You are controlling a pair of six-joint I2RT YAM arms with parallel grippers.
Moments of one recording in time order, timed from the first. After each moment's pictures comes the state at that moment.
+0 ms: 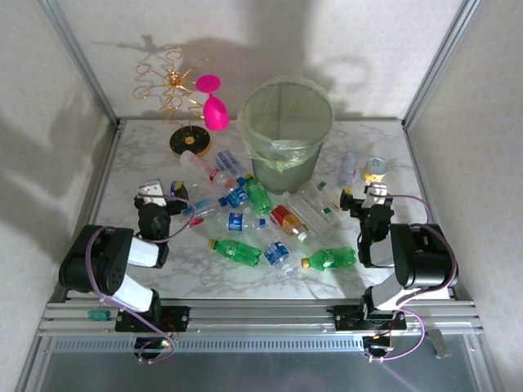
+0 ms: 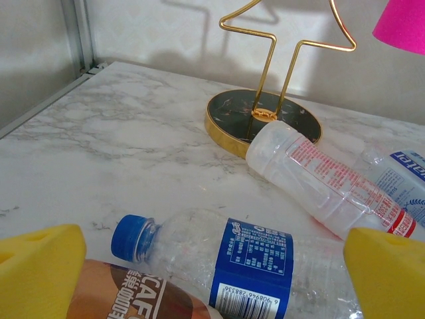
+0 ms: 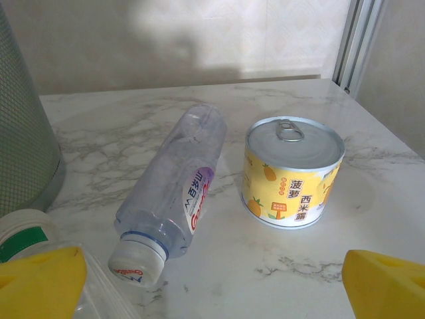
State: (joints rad) left arm -0.06 1.54 0.22 1.16 -0.22 -0.18; right arm 0.03 1.56 0.21 1.16 0.08 0.04
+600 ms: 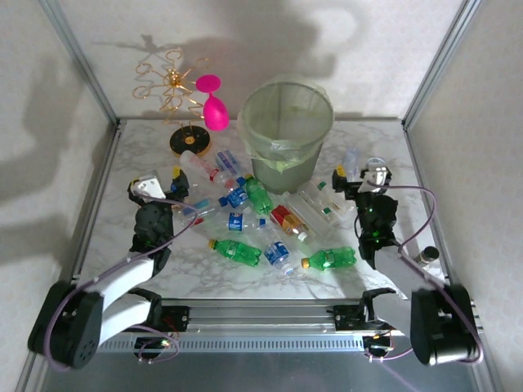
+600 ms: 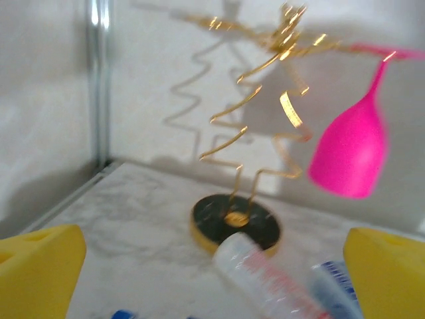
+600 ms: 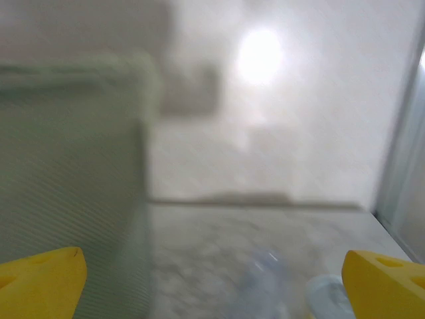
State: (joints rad) left arm -0.29 1.03 0.30 0.88 -0.51 -0.11; right arm 0.23 1.04 0.35 0.79 0.07 -0.01
